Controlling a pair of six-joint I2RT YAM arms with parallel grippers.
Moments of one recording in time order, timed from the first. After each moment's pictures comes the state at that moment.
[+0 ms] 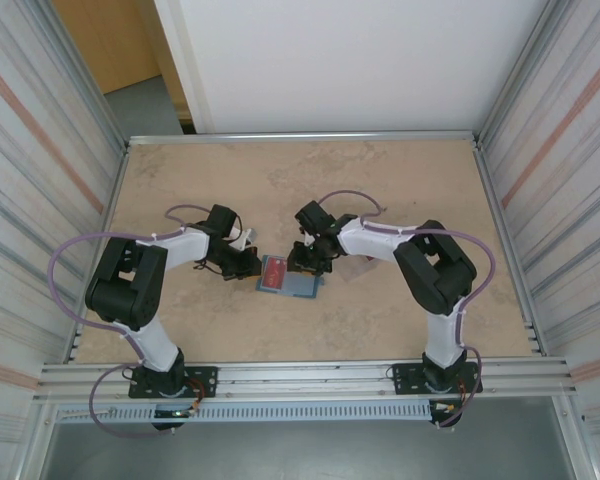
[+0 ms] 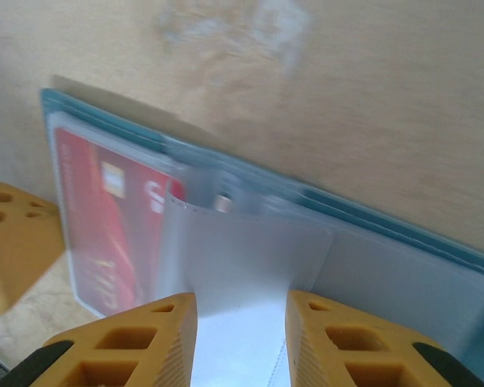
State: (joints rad) left arm -0.33 1.71 0.87 -0.46 0.56 -0.35; right arm 0.75 1.94 1.24 -0.47 -0.34 0.79
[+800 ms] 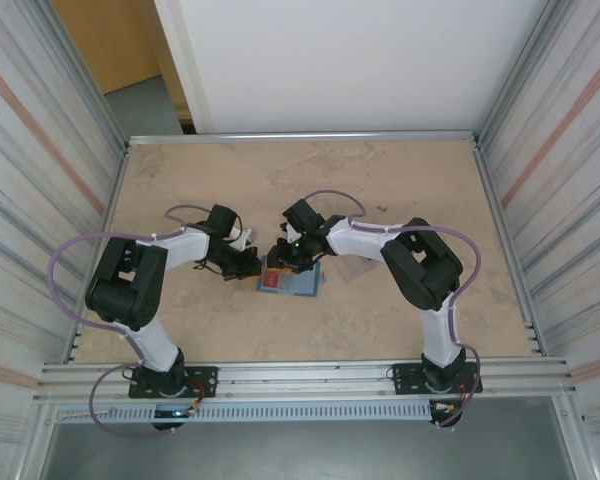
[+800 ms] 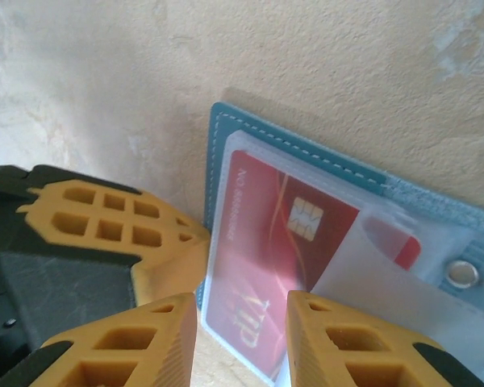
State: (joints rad) left arm -0.33 1.71 0.87 -0.47 0.56 -0.35; right arm 0.78 2.01 1.29 -0.32 -0.47 0.83
